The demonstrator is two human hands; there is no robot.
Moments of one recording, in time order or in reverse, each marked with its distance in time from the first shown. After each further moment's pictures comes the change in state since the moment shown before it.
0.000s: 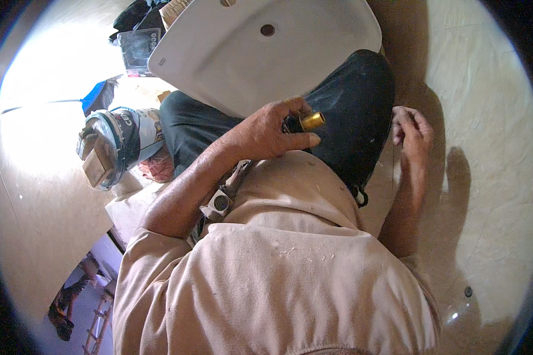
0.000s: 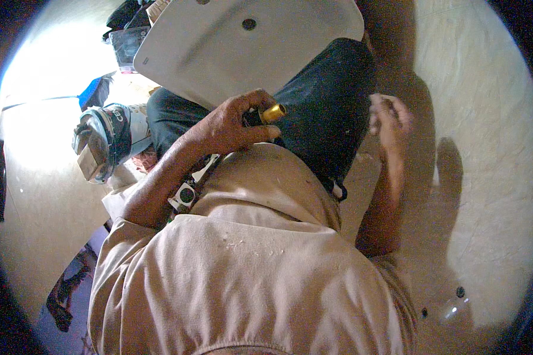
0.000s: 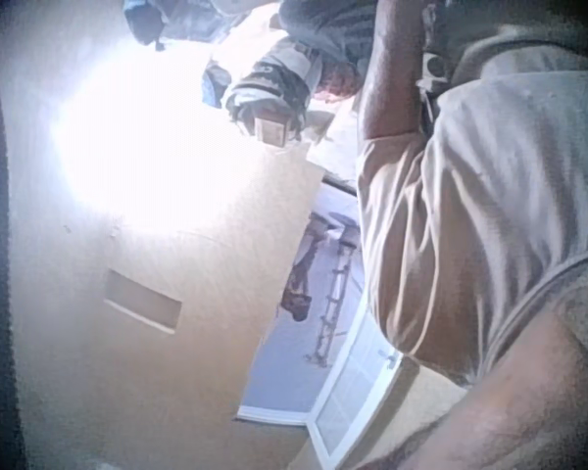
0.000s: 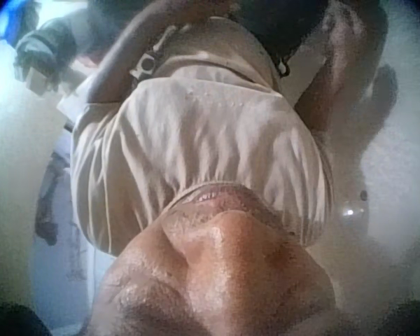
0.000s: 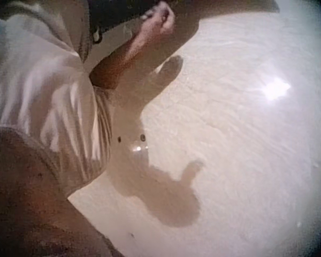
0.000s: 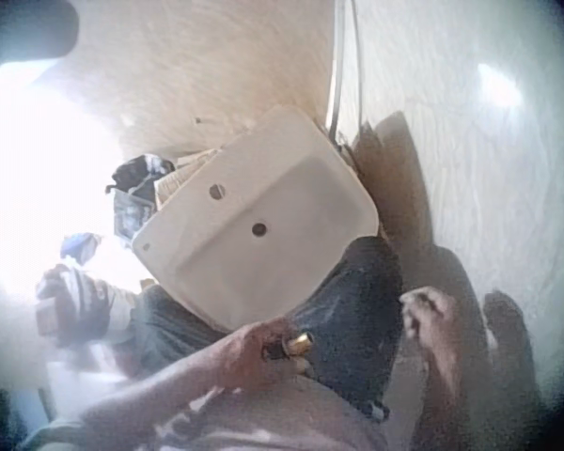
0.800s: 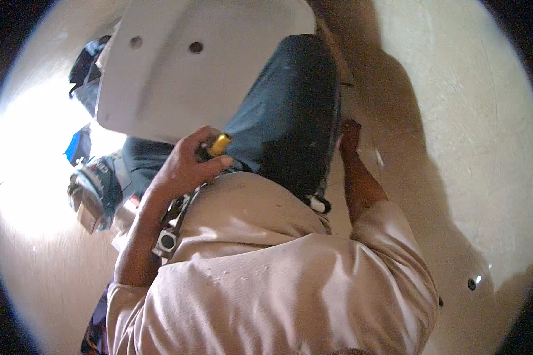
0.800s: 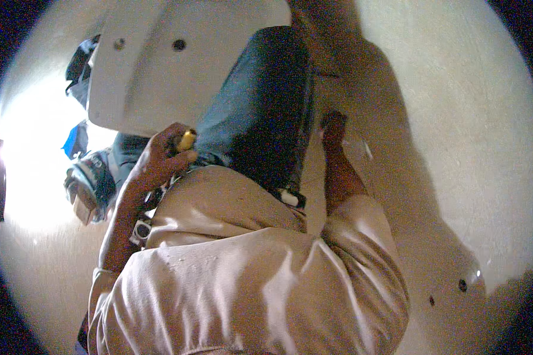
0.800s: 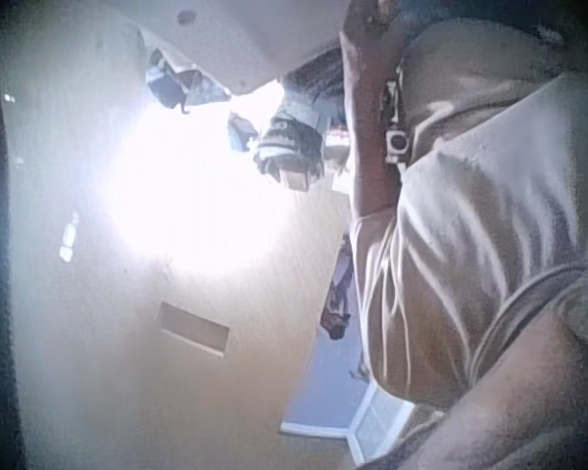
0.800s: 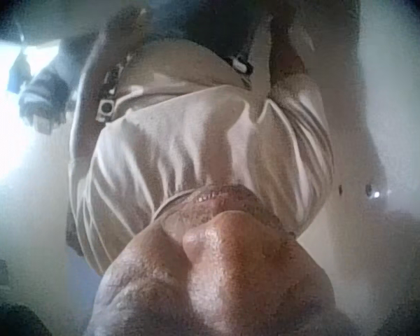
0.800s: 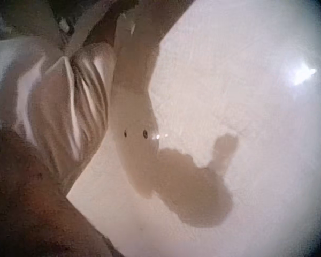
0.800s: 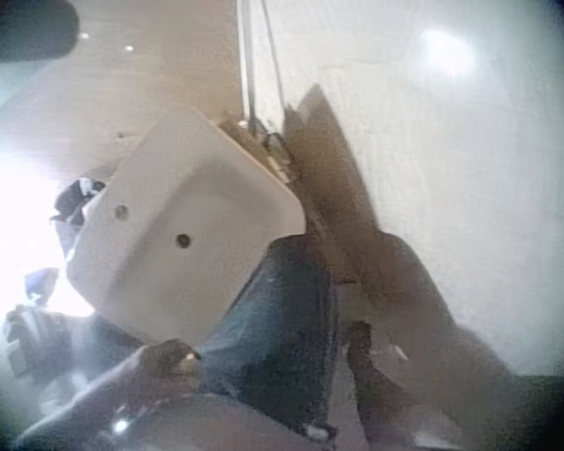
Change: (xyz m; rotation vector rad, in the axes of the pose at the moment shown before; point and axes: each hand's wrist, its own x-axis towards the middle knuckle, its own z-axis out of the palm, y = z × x) left_hand 0.019 0.002 0.006 0.089 0.030 -0.333; right_hand 0.070 0.393 -0.009 -0.486 0.090 -0.035
